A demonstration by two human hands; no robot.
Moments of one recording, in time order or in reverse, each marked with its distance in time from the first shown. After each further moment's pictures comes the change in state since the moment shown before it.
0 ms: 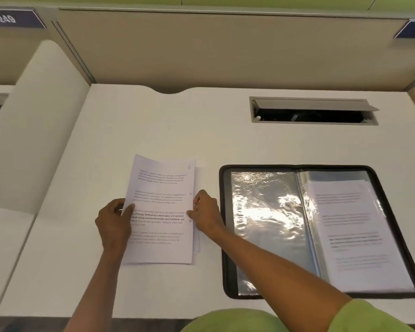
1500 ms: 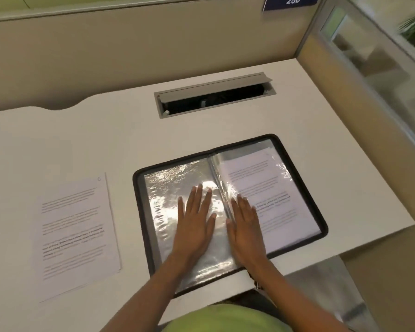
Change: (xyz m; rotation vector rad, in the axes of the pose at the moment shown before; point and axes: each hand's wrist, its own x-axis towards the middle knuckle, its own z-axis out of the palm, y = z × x) left_hand -0.225 0.119 0.253 0.379 -0.630 0.970; right_hand -0.131 0.218 -0.189 -0.526 0.496 -0.042
